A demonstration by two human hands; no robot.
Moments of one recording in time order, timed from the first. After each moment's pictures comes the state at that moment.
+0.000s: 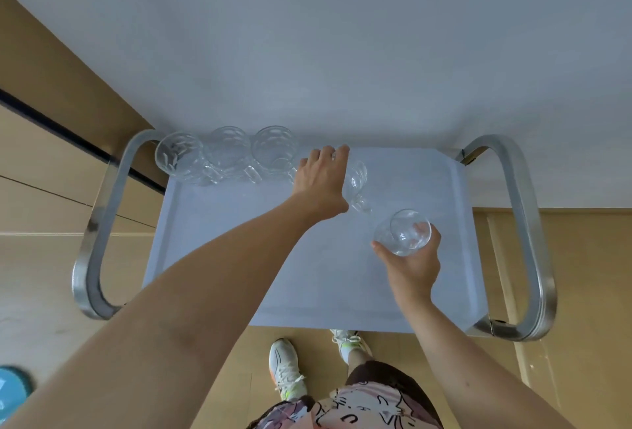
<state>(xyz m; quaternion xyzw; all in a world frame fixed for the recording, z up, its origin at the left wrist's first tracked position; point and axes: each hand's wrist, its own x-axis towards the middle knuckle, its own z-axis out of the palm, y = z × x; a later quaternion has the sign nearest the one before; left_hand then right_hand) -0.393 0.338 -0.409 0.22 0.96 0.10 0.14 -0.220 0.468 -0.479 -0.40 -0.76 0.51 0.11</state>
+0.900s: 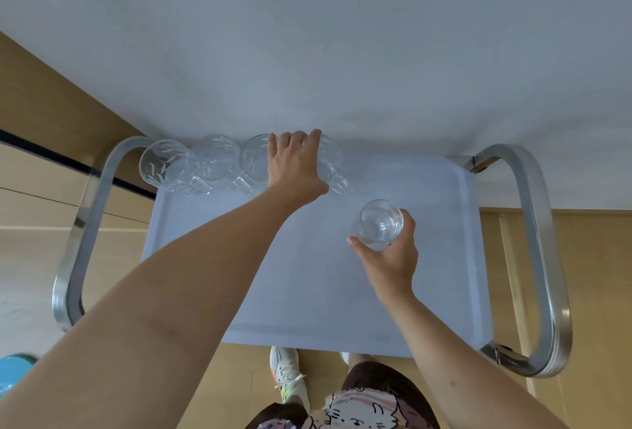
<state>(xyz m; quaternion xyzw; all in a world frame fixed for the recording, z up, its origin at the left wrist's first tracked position) -0.455 0.333 -0.428 0.14 0.98 0.08 0.11 -0.276 0.467 -0.488 -0.32 -0.80 0.50 0.08</state>
